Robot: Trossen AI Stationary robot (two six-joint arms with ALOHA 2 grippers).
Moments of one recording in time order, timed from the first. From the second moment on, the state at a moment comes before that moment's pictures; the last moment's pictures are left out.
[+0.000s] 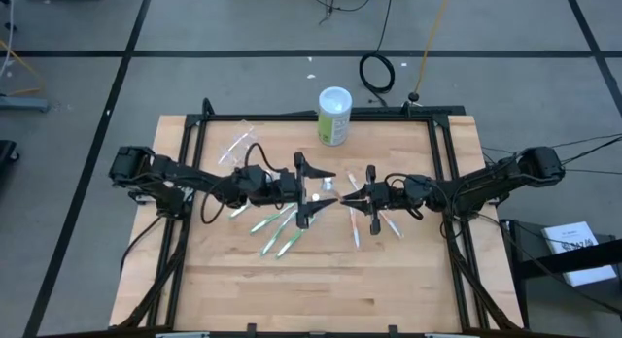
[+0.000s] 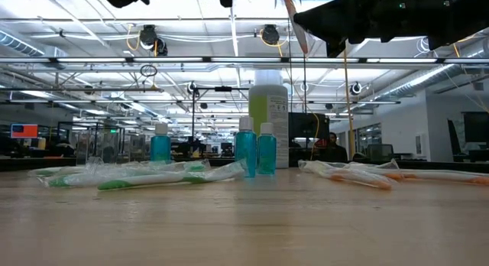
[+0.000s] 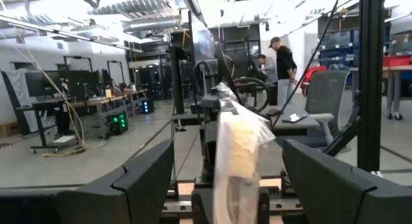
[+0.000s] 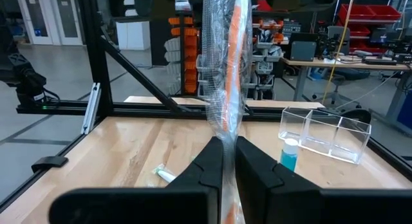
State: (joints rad) left arm -0.10 1.59 0.95 0.87 -0.11 0.15; right arm 0.12 1.23 0.45 0.80 0.08 -0.02
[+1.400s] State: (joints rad) left arm -0.13 1.58 0.95 0.91 -0.12 0.20; right arm 0.12 1.23 0.45 0.80 0.08 -0.01
